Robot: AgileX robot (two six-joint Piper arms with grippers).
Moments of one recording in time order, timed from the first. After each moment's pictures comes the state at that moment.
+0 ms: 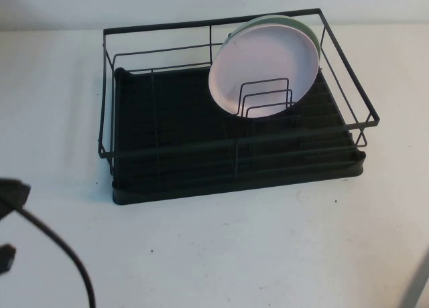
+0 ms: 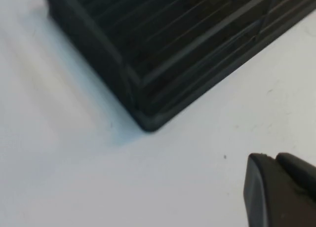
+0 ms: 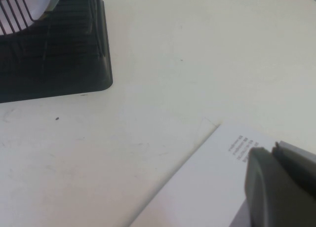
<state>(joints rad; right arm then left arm) 0.02 -0.01 0.03 -0.04 0.35 0.09 -0.18 0.70 -0.86 -0.28 0.96 0.55</state>
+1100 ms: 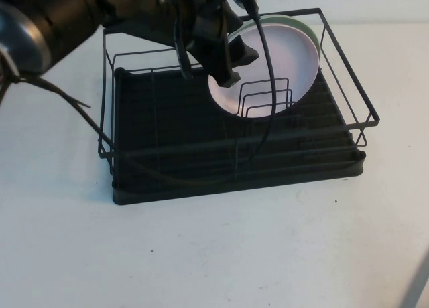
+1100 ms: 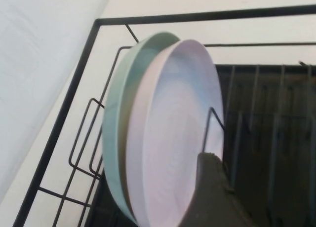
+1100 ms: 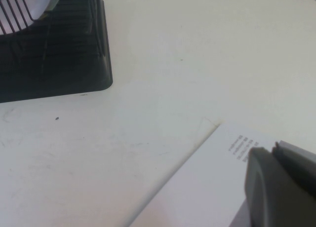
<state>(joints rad) 0.02 -0.01 0.03 -0.04 0.35 0.09 -0.51 1.80 -1.72 -0.47 0.68 1.21</state>
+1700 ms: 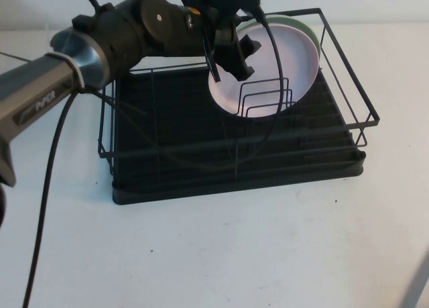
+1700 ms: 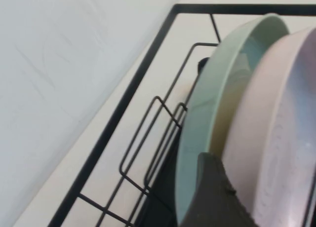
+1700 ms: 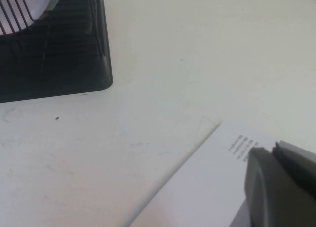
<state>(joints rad) 0.02 -0.01 0.03 -0.04 0.35 0.09 -0.51 2.01 -1.77 -0.55 0.36 1.21</state>
